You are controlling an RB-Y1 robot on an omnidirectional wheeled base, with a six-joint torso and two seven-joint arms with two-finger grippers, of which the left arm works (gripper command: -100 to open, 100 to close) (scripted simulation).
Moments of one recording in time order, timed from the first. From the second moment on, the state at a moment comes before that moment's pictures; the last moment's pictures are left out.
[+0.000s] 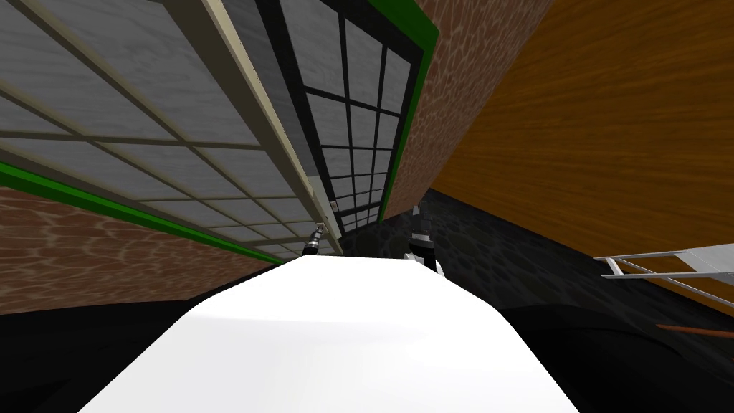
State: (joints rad) arm -0.08 0.24 0.20 -0.56 -0.01 -0.90 -0.57
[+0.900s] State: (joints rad) arm -0.08 0.24 0.17 -0.58 0.06 -0.89 -0.35
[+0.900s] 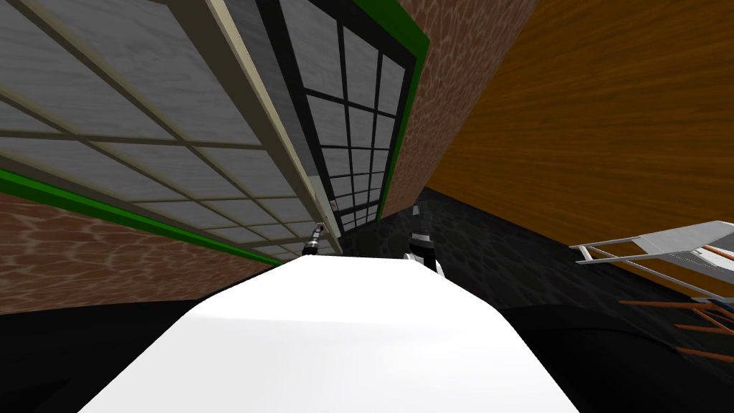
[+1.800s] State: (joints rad) arm -0.08 0.25 0.14 -0.57 0.12 -0.89 -0.14
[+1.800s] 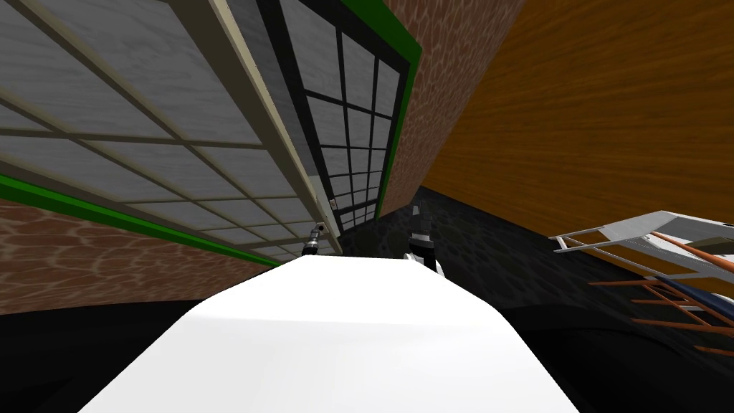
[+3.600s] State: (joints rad) arm -0.07 0.26 0.07 -0.58 0.27 -0.87 0.29
